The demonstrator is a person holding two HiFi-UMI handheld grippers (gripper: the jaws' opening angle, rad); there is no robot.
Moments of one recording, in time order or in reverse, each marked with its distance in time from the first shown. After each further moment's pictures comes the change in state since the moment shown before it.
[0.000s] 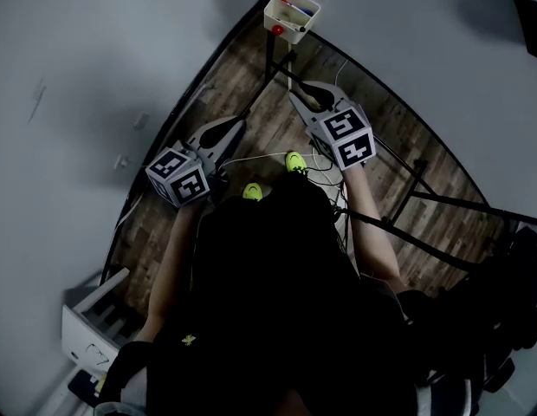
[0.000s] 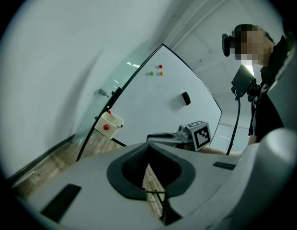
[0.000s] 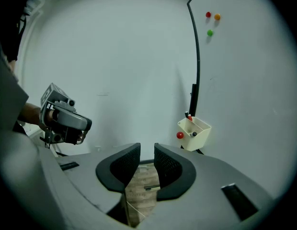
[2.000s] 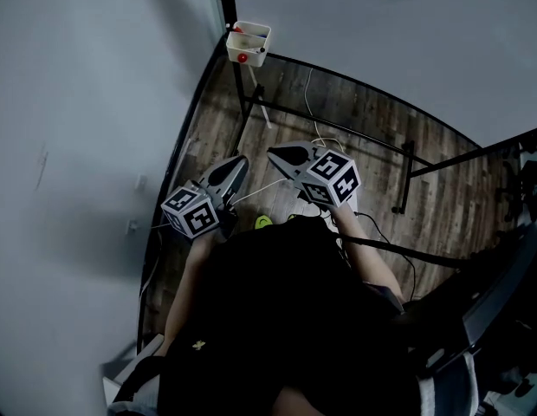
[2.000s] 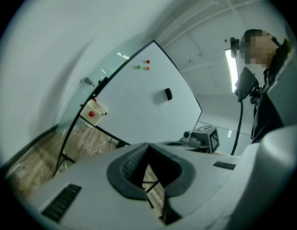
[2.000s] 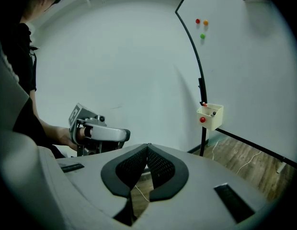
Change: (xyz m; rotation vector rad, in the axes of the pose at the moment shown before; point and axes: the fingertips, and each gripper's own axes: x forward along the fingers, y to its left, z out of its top) left arm -0.036 -0.033 -0.046 -0.024 0.099 -0.207; right arm -0.047 0.127 -0.032 0.243 -0.085 0.079
